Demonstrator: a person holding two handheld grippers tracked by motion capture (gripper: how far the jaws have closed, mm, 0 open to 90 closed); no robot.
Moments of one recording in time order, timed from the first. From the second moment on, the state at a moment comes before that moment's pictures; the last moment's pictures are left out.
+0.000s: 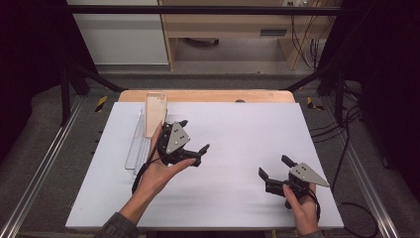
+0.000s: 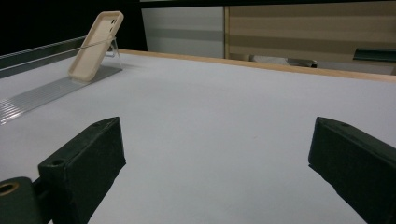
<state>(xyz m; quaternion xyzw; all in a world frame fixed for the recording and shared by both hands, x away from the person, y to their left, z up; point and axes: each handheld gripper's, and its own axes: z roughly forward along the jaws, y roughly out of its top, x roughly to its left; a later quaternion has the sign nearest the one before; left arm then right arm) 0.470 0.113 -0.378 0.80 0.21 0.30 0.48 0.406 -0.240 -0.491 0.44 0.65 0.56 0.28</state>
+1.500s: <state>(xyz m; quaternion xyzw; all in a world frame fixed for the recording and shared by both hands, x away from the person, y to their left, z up) 0.425 0.208 -0.364 0.71 0.27 0.34 0.55 0.405 -0.240 -0.490 0.43 0.65 0.56 0.29</state>
